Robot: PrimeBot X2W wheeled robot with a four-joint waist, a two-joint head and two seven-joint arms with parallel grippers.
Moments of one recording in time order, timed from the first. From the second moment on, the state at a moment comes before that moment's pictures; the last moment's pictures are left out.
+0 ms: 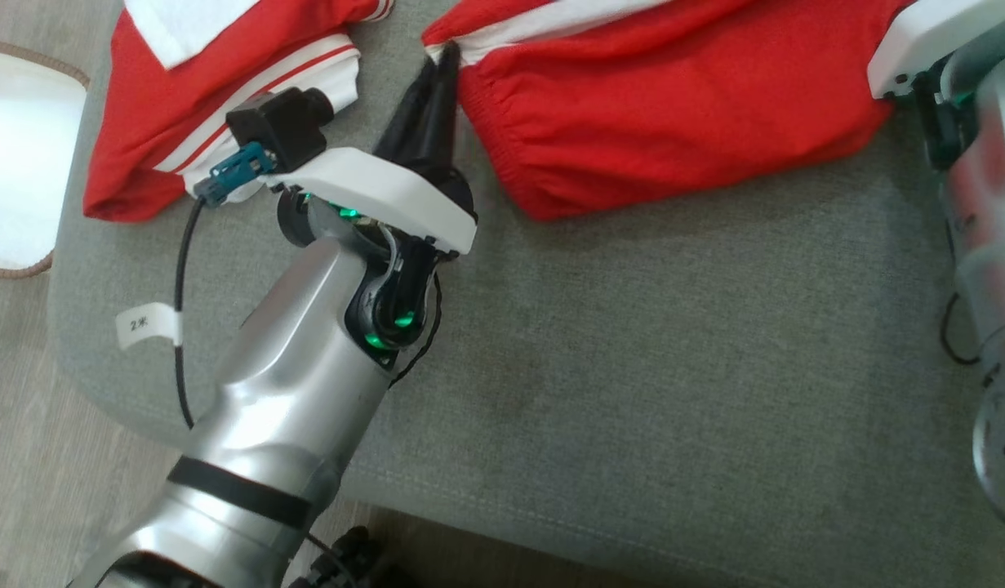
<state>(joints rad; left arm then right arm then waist) -0.75 0.03 -0.60 0.52 -0.93 0.03 -0.26 -1.16 -0.20 -0.01 1.16 -0.11 0.13 -0.23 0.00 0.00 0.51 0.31</state>
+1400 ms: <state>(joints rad) -0.27 0.03 -0.37 0.49 -0.49 0.09 -0.26 -0.59 -0.08 -0.19 1.02 0.17 0.13 -0.25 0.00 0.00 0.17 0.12</state>
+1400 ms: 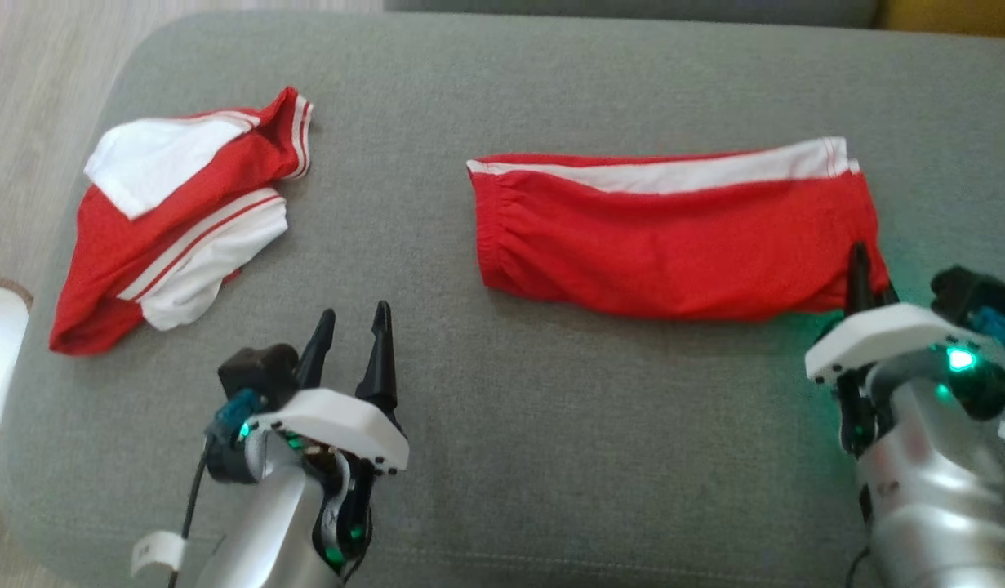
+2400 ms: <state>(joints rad) -0.22 0.04 -0.41 0.52 -0.43 0.11 -0.26 -0.56 -0.07 0.68 0.72 0.67 0.13 -0.24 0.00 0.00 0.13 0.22</state>
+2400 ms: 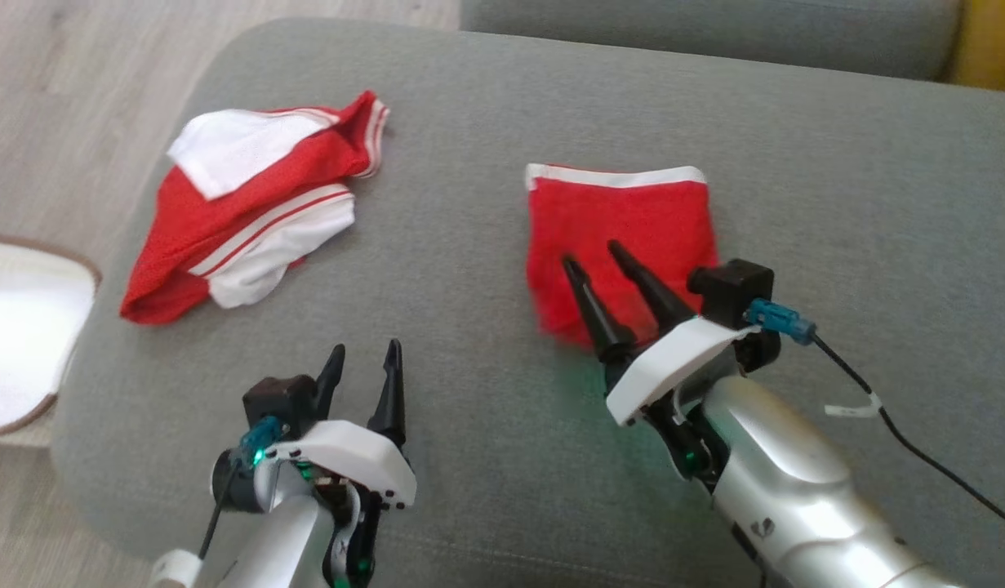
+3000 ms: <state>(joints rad) -0.18 0.03 -0.28 0.47 -0.26 0.14 -0.26 -0.36 -0.07 0.15 0.64 0.30 0.13 -0.25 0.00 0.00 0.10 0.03</state>
